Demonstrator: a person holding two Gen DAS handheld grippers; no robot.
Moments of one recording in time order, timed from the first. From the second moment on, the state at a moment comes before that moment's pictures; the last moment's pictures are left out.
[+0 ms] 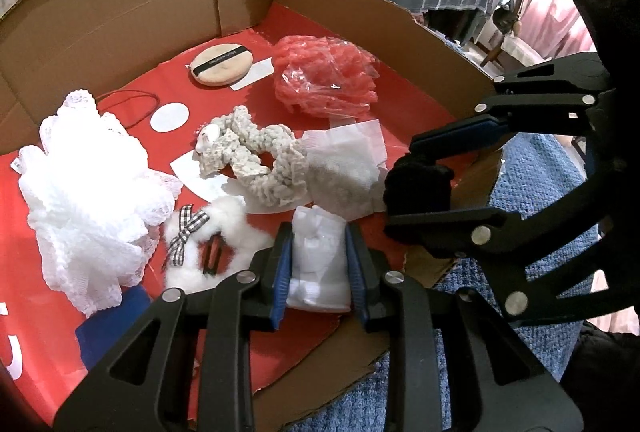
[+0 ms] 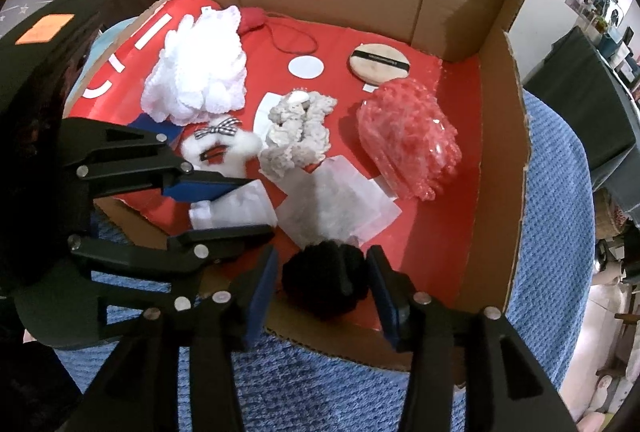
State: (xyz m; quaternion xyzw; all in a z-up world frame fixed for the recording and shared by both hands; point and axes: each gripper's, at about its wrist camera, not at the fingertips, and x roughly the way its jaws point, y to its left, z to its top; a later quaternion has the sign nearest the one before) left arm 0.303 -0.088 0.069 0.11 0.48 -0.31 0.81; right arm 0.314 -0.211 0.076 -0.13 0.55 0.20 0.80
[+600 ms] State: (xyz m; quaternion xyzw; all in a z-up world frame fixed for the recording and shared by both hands) left arm 0.289 -0.080 0.091 0.08 0.45 -0.30 0.83; right arm 0.293 -0.232 0.104 -0.09 0.53 0.20 0.82
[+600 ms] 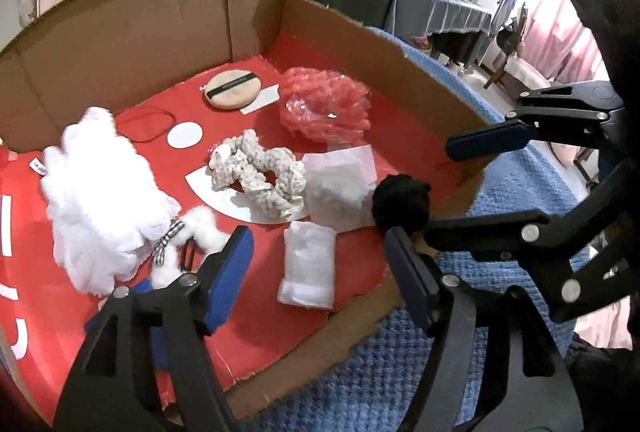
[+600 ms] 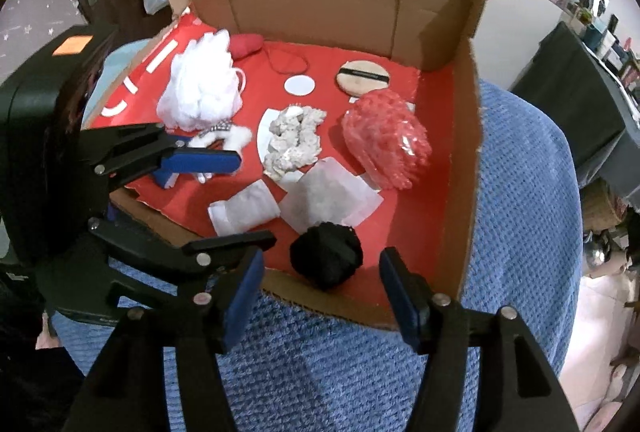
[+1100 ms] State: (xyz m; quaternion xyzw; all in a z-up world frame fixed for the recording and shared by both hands) left arm 0.230 -0.034 0.139 0.05 0.35 -0.22 0.91; right arm 0.260 -0.247 0.148 0.00 0.43 0.20 0.88
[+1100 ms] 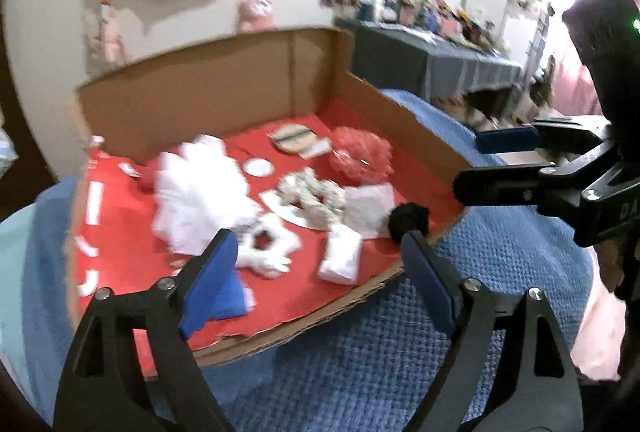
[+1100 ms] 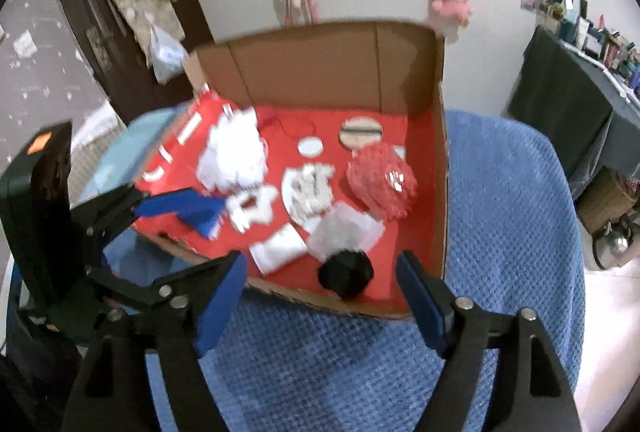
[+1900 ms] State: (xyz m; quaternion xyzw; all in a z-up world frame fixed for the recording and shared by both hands) left arm 0.243 0.015 0.095 0.00 0.27 -0.03 0.96; right arm 0.264 -0.206 0.099 -0.03 0.27 0.12 0.96
